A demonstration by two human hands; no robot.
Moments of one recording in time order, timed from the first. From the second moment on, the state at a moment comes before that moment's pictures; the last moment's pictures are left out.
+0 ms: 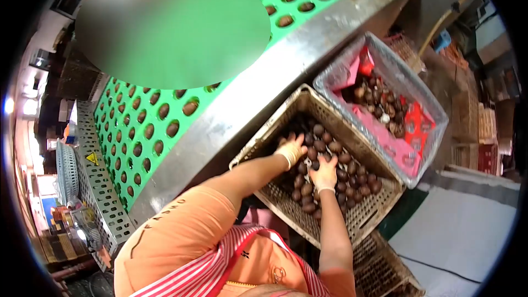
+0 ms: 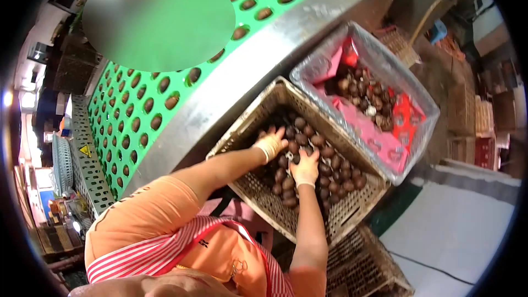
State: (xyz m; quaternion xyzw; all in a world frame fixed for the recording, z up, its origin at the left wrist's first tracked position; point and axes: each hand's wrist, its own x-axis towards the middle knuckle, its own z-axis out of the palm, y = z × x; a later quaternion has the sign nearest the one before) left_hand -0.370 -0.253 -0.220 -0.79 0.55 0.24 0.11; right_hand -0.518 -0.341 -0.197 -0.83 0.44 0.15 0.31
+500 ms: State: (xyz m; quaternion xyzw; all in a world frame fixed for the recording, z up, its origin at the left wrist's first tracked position) left_hand -0.366 -0.231 -0.198 -0.71 0.64 0.30 0.02; right_hand -0.517 -0.316 -0.174 -0.83 0.46 0.19 0.26
